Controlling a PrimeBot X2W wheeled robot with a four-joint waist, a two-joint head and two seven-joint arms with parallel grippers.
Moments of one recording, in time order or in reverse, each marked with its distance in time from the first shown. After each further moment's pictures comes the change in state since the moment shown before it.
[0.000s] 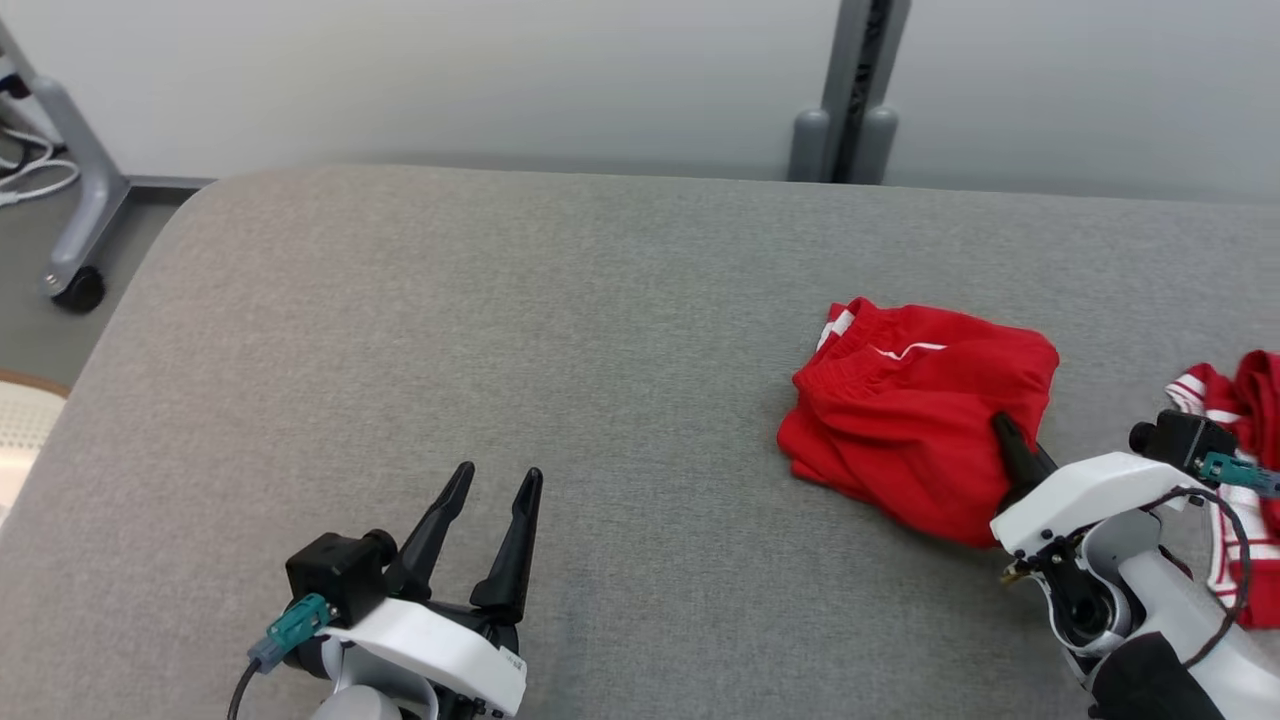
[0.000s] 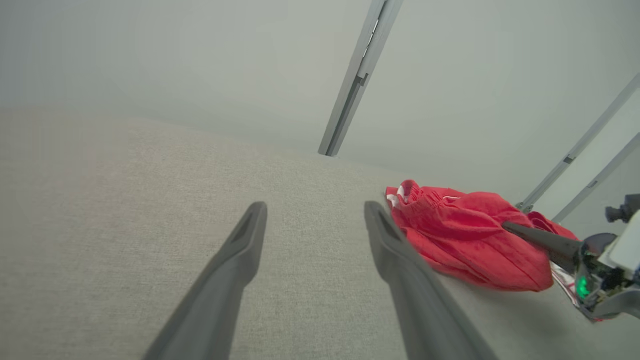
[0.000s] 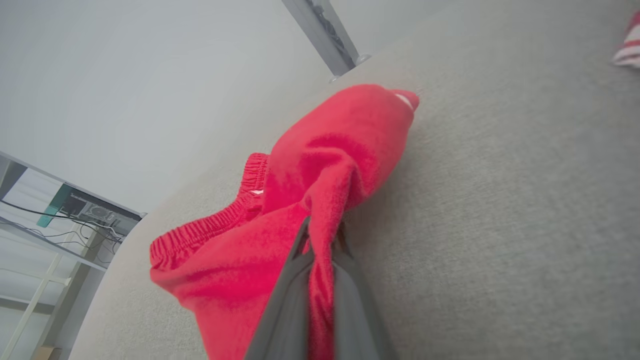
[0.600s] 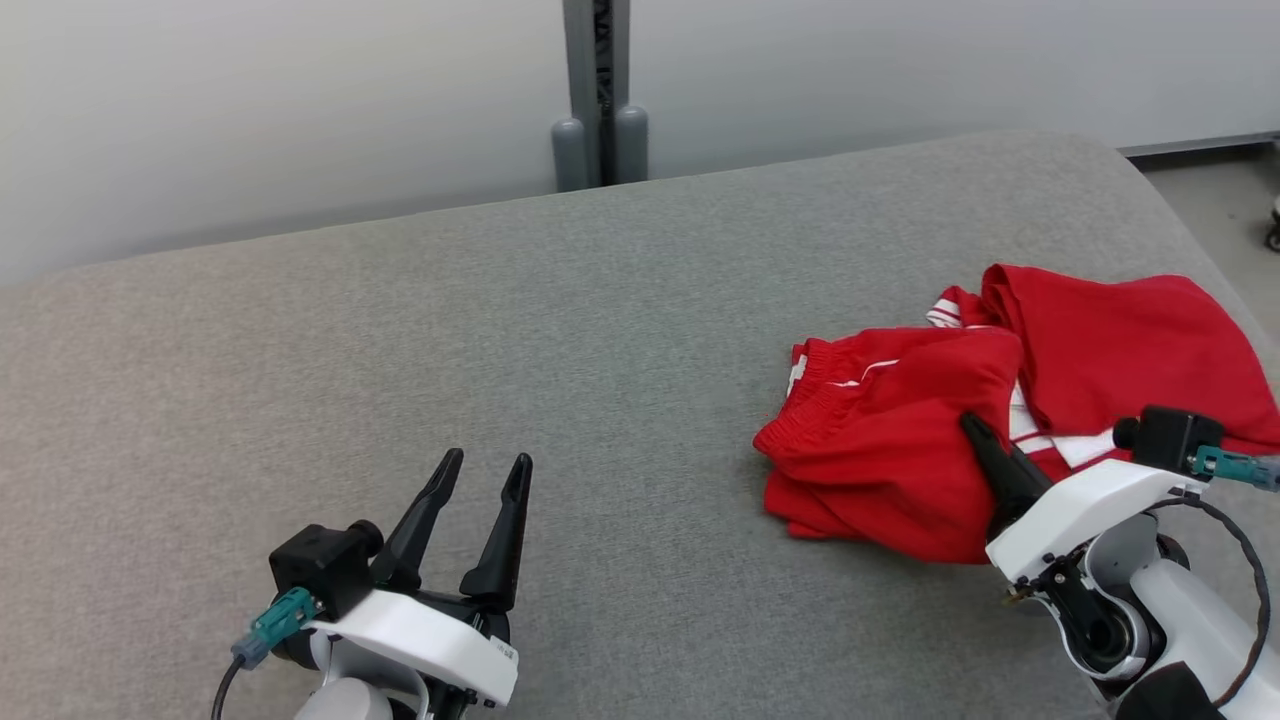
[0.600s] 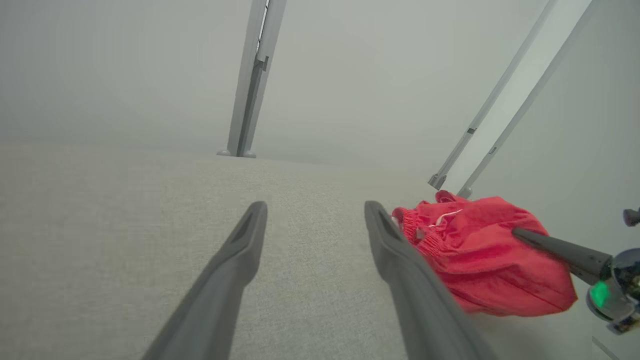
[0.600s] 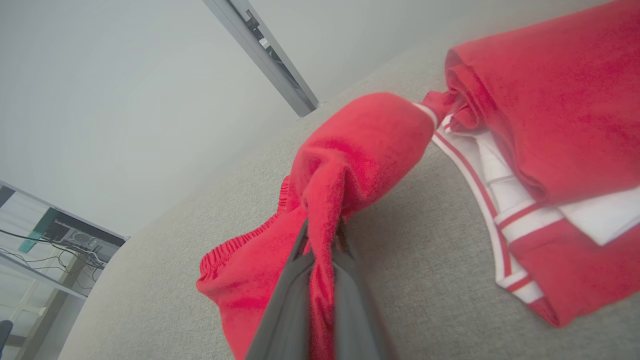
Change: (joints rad) left arm 0.005 0.015 0.012 -0.045 -0.006 0.020 0.005; right arm 0.119 -0.096 0.051 -0.308 -0.011 0.000 0.080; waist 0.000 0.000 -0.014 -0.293
